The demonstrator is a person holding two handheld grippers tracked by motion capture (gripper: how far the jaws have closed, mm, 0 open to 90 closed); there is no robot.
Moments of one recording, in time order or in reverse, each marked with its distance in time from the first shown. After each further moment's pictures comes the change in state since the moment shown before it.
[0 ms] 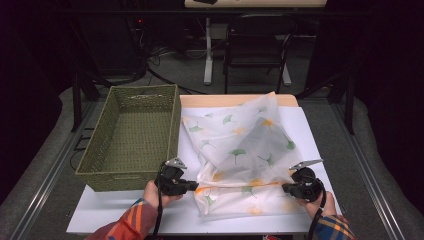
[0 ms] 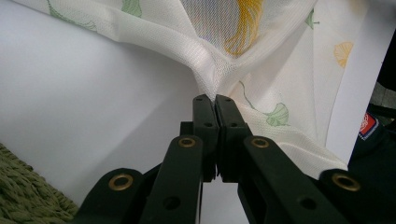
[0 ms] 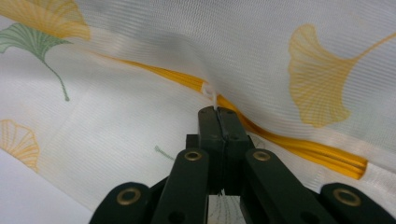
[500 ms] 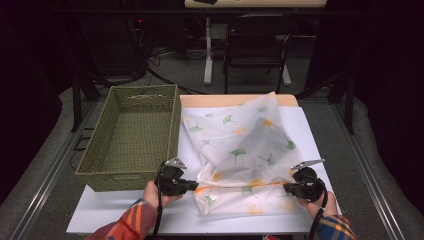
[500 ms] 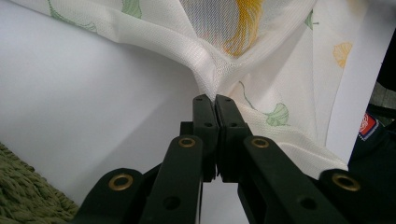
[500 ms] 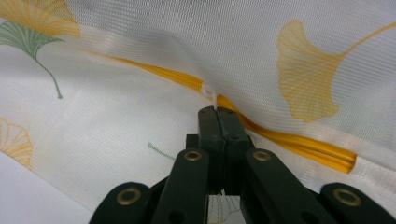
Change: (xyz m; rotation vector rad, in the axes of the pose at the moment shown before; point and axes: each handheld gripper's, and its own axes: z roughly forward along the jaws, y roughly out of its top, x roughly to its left) left arm 0.000 0.000 0.000 -0.002 0.000 0.000; right arm -0.002 -0.001 -0.002 0.000 -0.014 0.008
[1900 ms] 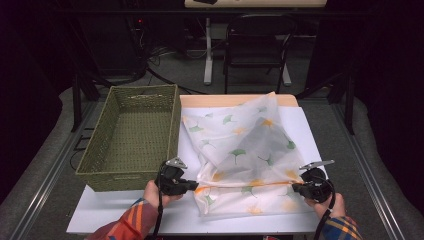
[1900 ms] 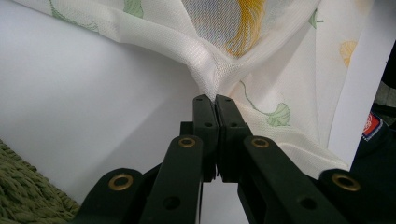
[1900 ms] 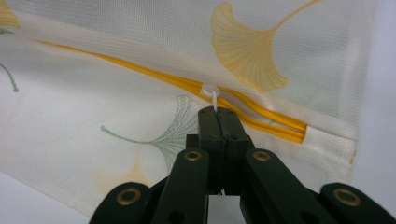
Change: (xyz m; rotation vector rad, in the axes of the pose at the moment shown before) left arm 0.000 0.000 0.001 0.003 0.007 0.003; right arm -0.016 -0.009 -0.008 -0.004 -0.062 0.049
